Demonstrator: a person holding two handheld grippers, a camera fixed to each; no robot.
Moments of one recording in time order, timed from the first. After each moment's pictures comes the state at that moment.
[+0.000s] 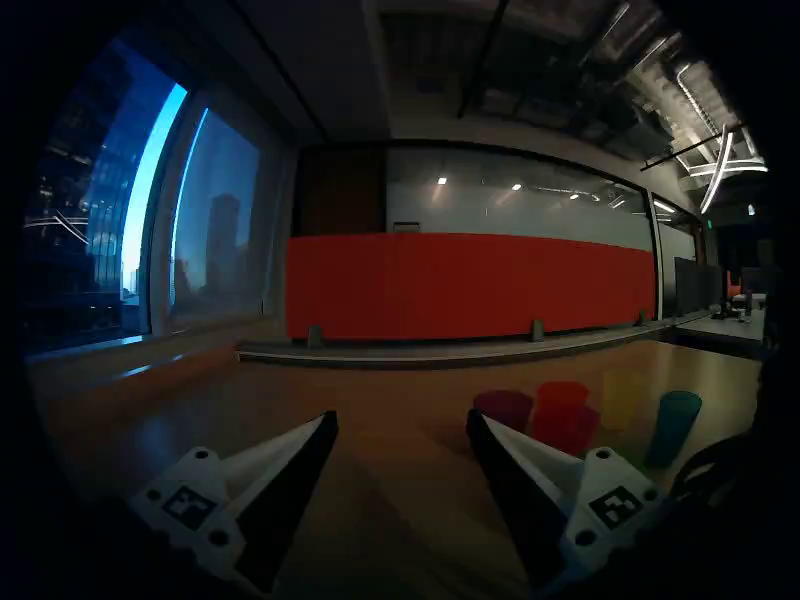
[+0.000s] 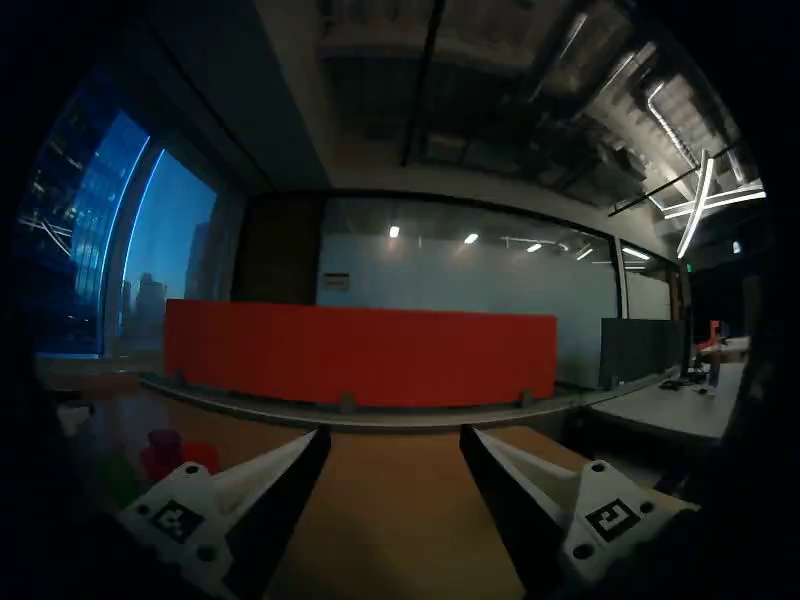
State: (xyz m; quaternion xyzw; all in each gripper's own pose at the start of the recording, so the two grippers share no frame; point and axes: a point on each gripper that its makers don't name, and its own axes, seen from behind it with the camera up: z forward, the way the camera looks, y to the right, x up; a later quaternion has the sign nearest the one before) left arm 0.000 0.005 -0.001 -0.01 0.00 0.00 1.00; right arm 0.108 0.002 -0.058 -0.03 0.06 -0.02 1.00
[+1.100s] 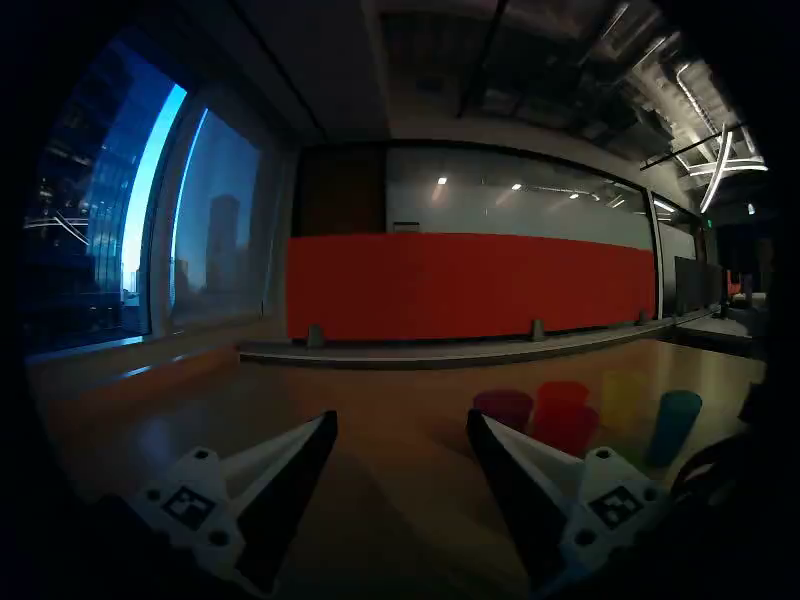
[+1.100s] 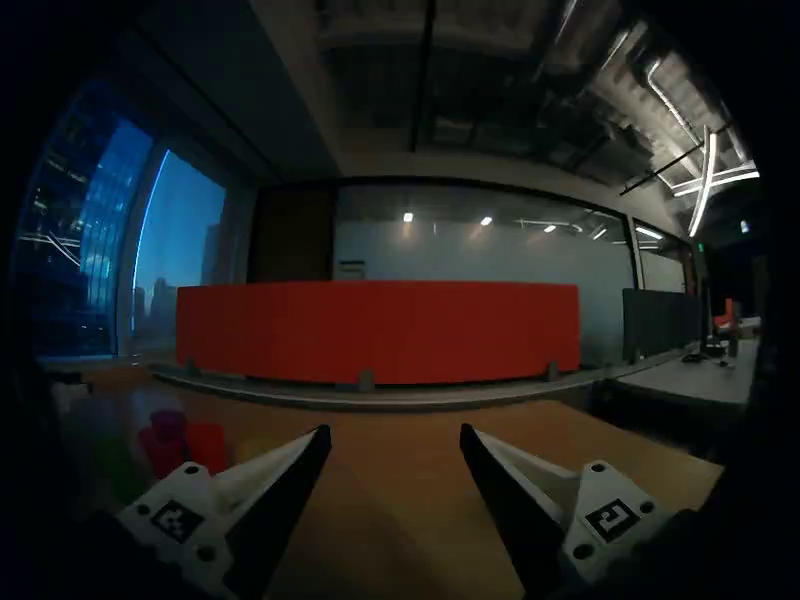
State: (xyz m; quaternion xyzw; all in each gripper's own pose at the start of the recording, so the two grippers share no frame) left arm 0.001 0.005 0.000 -0.01 0.00 0.00 1.00; right arm 0.041 -0.012 -0.022 0.00 0.04 0.00 1.00
